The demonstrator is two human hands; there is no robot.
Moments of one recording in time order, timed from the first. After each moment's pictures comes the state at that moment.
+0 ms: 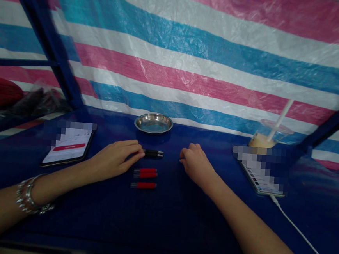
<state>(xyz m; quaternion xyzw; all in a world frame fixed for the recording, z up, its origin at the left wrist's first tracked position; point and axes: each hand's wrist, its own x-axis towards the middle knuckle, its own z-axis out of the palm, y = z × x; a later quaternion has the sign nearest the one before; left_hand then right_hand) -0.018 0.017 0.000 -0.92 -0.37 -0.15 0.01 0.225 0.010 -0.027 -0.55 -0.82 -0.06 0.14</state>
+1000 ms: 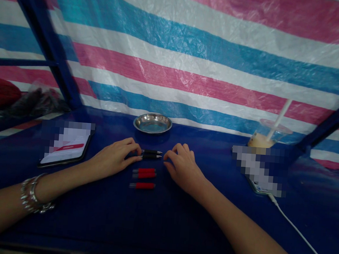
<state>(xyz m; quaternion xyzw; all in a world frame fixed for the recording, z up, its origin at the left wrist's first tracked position) -0.025 0.031 -0.016 -0.89 -0.43 -0.13 -0.02 0.195 -0.010 -0.023 -0.50 -0.84 -0.01 0.21</state>
